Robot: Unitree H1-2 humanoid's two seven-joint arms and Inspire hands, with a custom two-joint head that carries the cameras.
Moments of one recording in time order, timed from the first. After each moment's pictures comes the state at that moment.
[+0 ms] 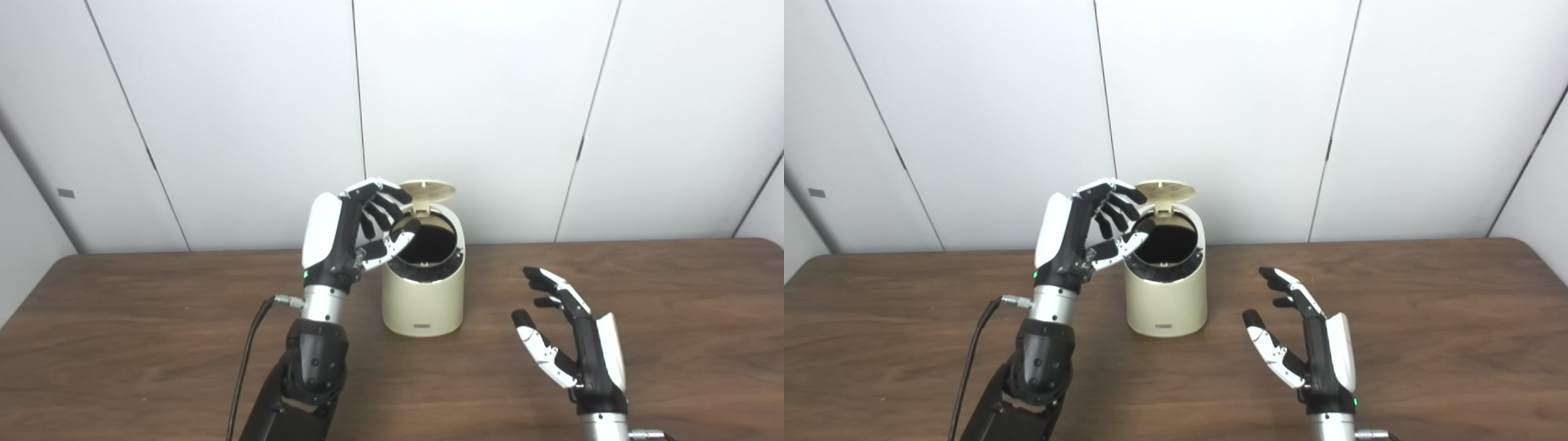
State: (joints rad) left arm -0.50 0.02 -0.14 0.16 0.49 -0.29 0.33; right arm -0.12 -0.04 0.06 0.03 -0.49 -0.32 -0.34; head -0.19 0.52
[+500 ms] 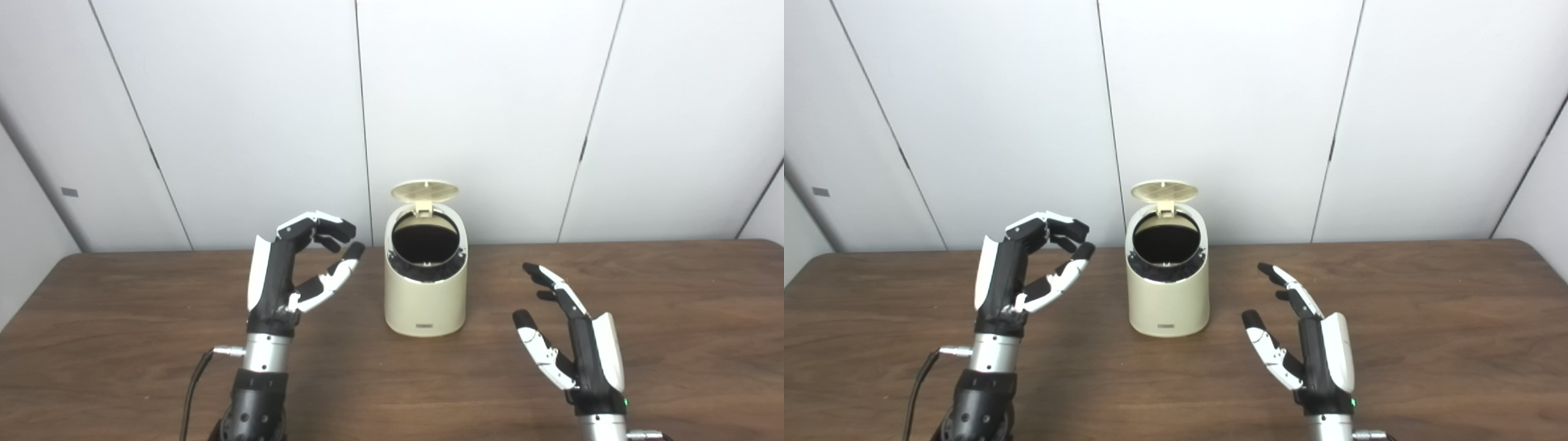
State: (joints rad) left arm -0.31 0.12 -0.06 0.03 0.12 -0.36 0.12; right arm -0.13 -0.06 0.05 0.02 -0.59 -0.31 -0.35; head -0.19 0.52
